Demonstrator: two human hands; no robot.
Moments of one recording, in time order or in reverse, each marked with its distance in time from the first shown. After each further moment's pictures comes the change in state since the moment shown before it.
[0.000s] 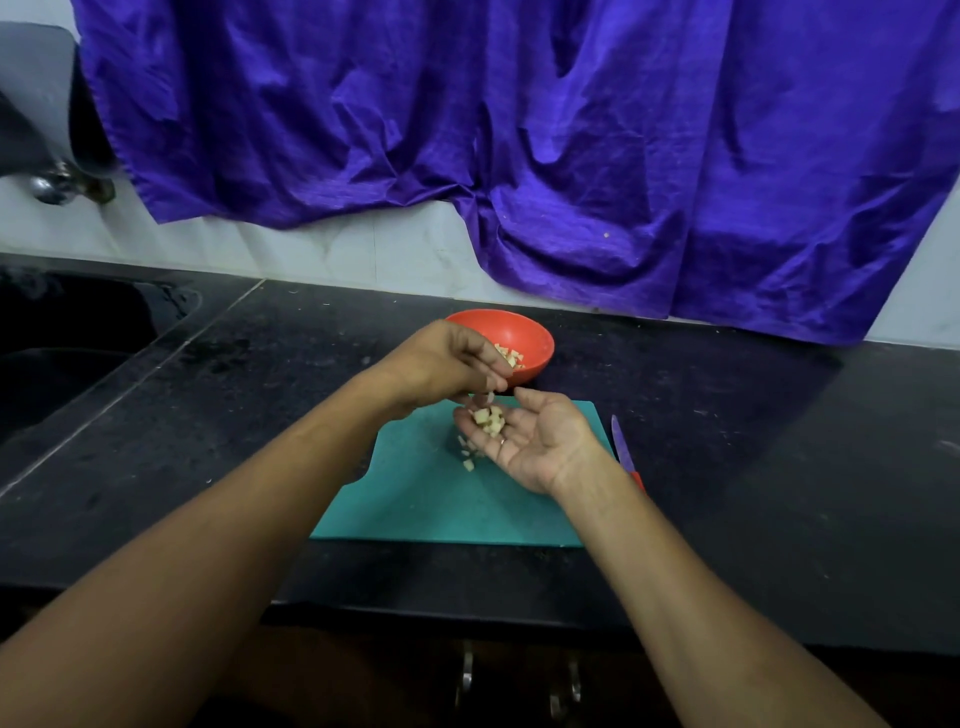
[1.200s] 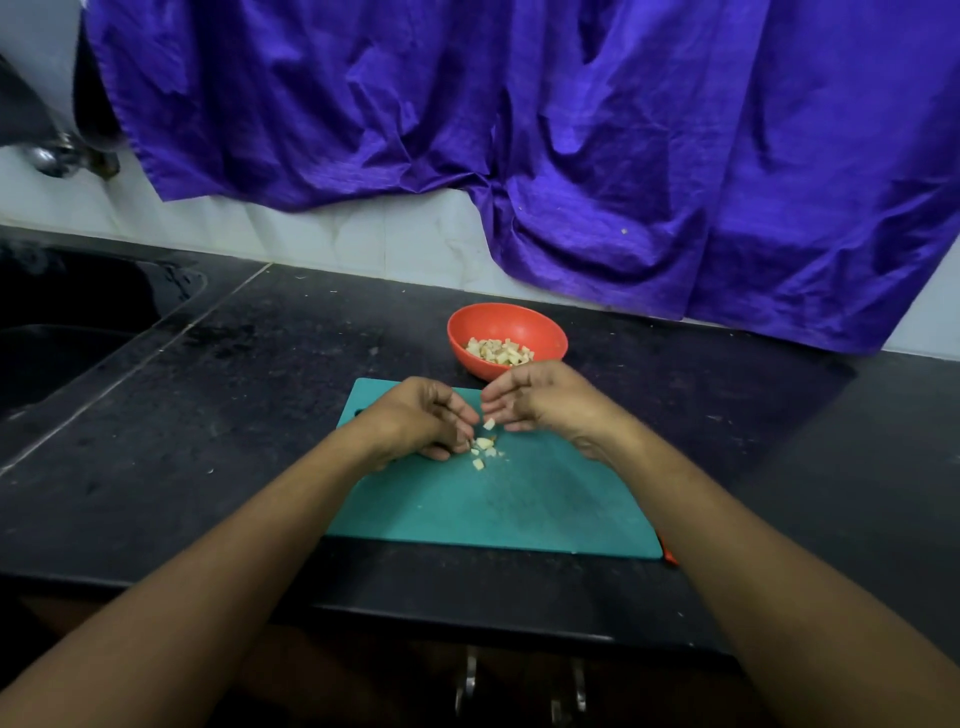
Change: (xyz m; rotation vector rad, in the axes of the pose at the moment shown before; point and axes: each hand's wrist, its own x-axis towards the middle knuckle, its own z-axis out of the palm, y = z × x) left_hand -0.014 -0.078 0.002 -0.148 -0.002 -0.217; right_hand 0.022 -0.035 0.000 -1.327 -0.090 -0.361
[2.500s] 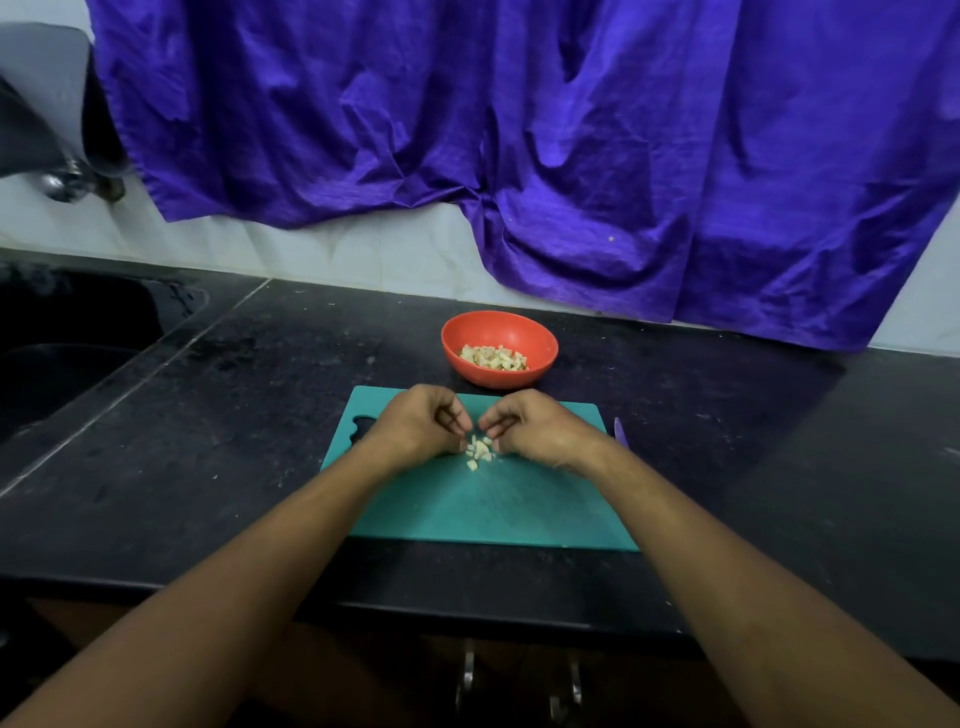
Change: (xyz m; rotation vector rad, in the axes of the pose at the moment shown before) left_hand -0.002 0.005 0.016 0.283 0.188 0.092; right_hand 0.003 0.027 0.007 -0.288 -0.008 0.003
